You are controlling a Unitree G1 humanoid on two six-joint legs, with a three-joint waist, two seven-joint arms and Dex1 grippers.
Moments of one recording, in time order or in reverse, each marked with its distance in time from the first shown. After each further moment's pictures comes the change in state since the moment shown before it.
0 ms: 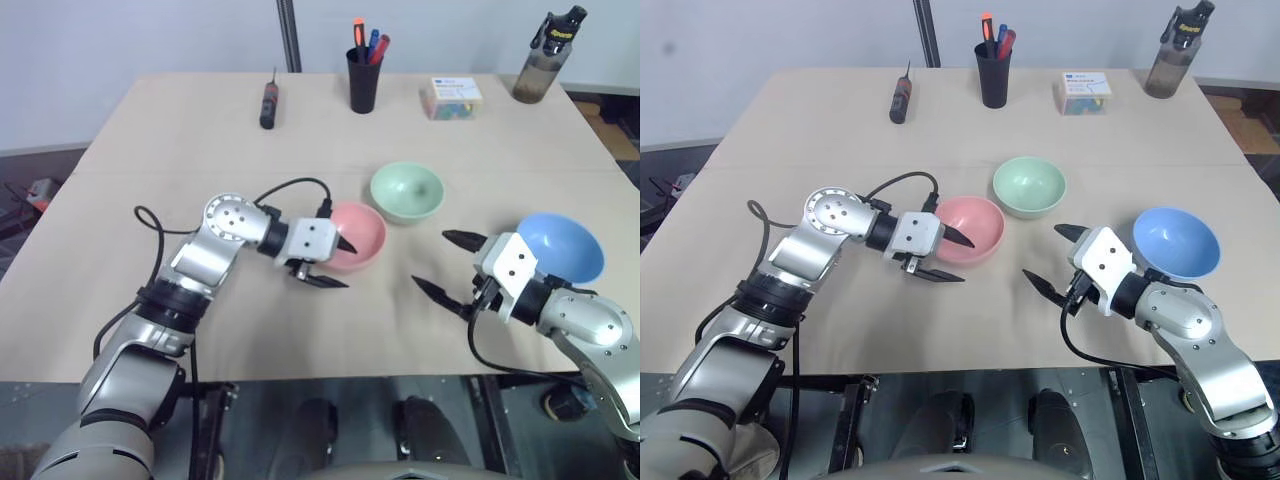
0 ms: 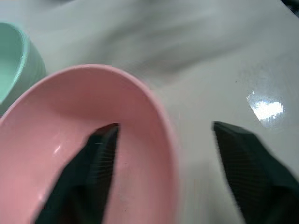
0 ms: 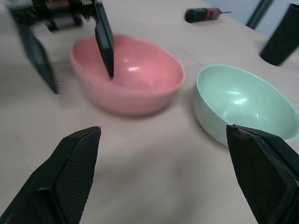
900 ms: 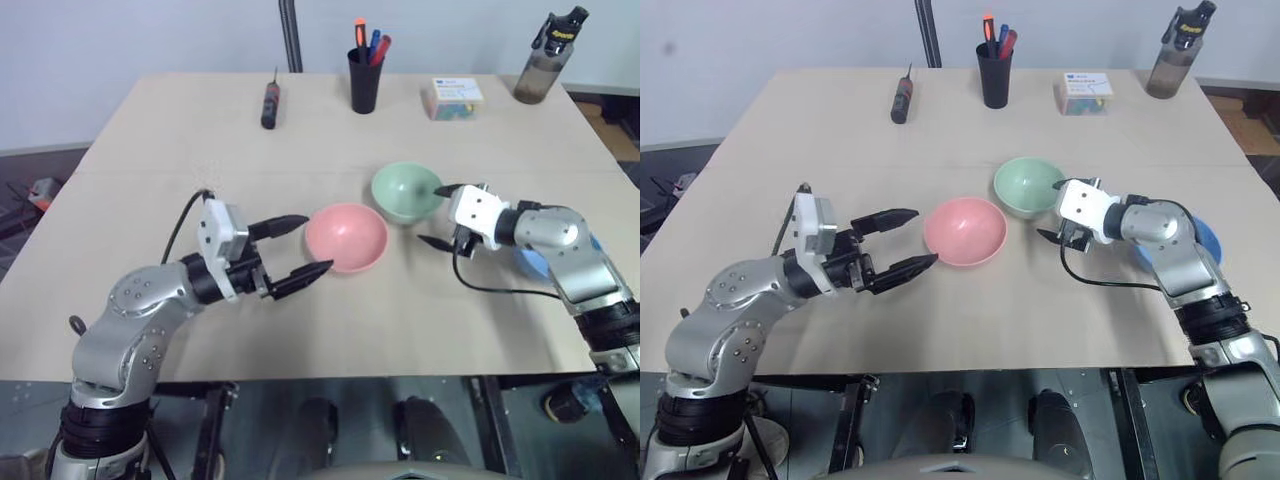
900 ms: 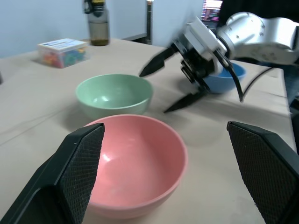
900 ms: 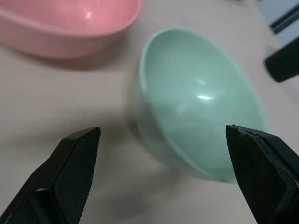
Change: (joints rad) left arm 0.562 -0.064 0.508 -0.600 -0.516 0.436 0.511; right arm -0.613 0.058 0.269 0.932 -0.332 -0.521 0.277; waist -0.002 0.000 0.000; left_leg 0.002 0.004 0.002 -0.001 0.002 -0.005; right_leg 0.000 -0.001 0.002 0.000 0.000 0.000
